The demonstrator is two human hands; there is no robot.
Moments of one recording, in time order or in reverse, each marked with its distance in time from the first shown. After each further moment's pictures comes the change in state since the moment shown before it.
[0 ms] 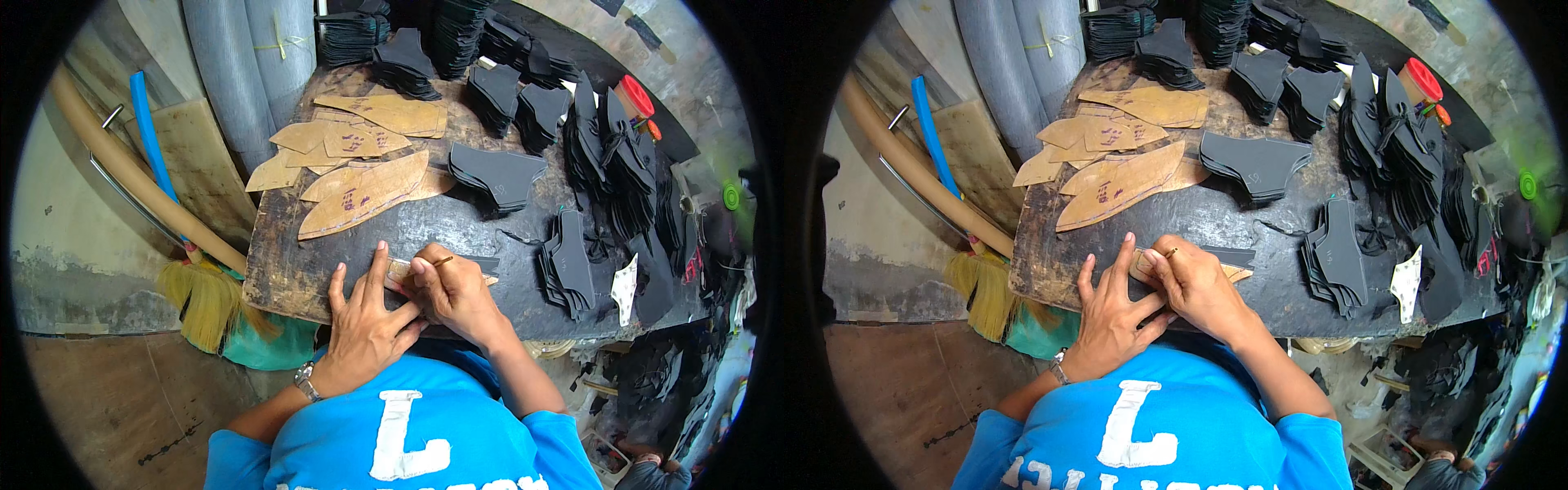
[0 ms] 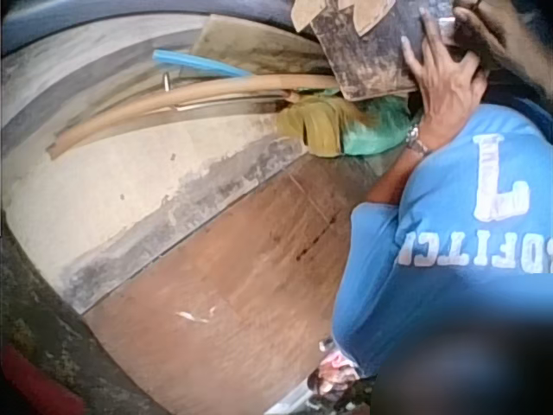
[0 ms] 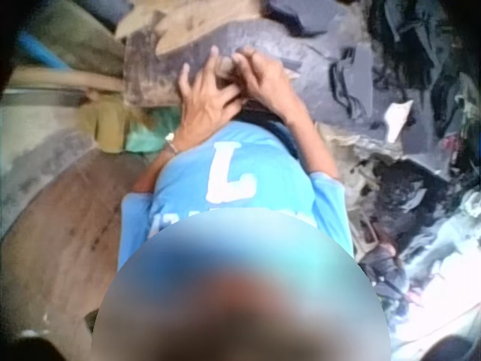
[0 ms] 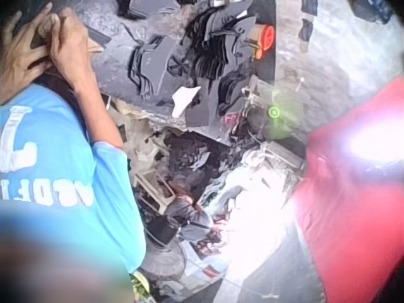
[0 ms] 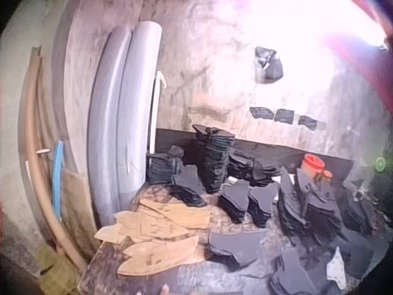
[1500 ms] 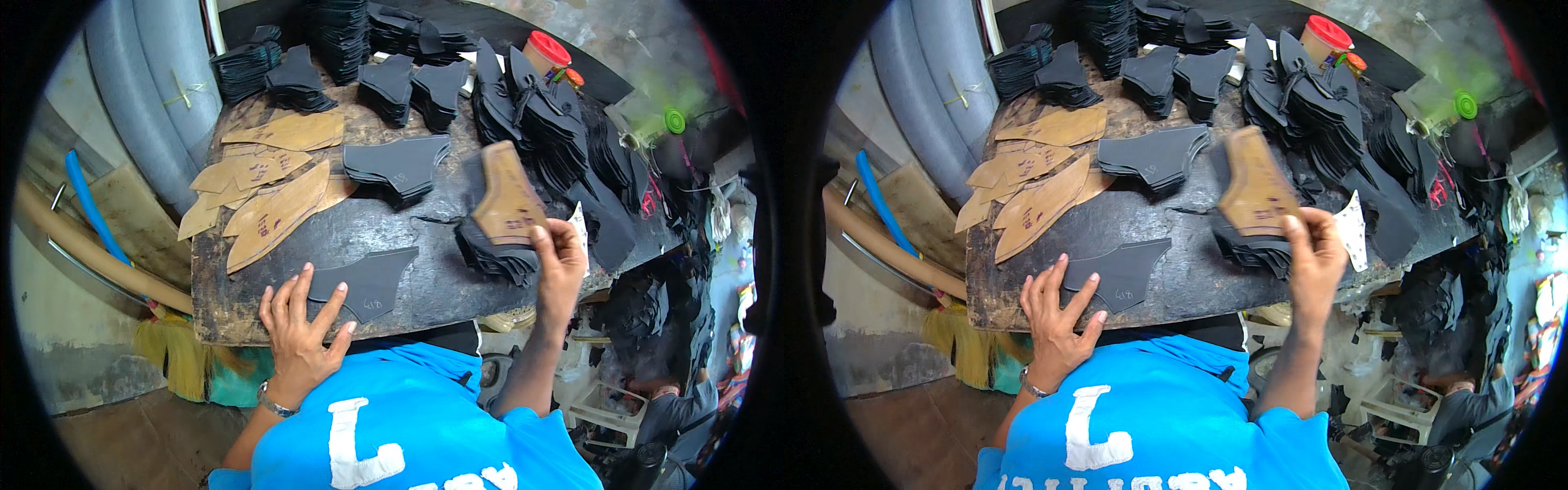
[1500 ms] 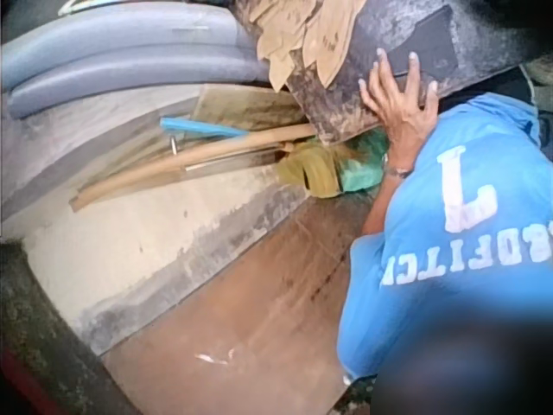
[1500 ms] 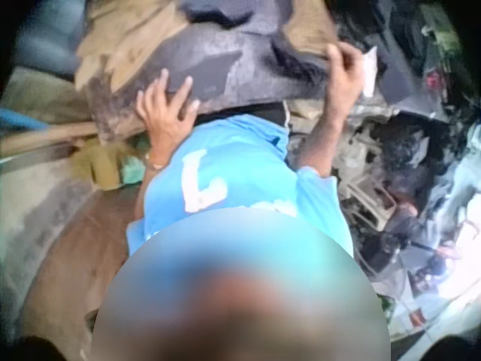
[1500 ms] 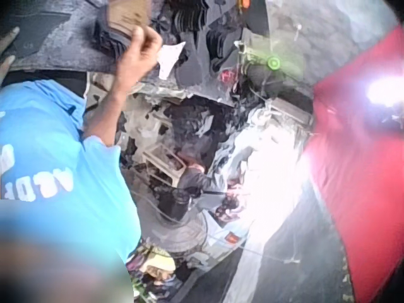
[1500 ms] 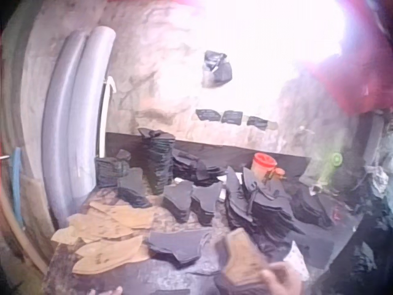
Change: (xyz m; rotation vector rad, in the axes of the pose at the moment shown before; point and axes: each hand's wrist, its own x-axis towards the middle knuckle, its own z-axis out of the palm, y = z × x) left_hand -0.003 -0.005 0.009 0.071 0.104 0.064; right_hand -0.103 0.020 -0.139 0.119 0.989 0.130
